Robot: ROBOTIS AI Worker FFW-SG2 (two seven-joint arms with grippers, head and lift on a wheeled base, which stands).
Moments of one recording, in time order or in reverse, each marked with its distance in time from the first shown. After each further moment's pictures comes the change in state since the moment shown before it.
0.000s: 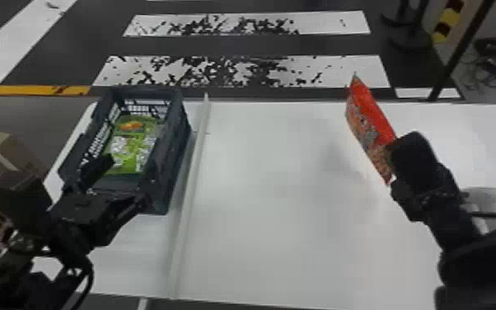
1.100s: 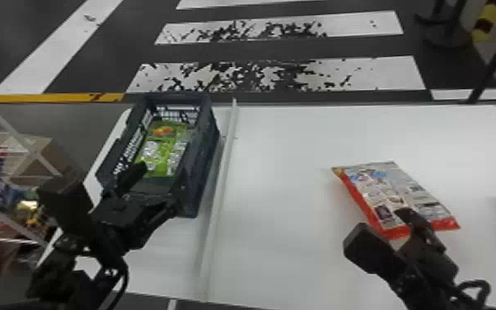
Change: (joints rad) left arm -0.008 0.003 0.009 0.029 0.013 0.000 -0.008; right arm 0.060 -0.116 0.346 0.045 0.346 0.194 0.181
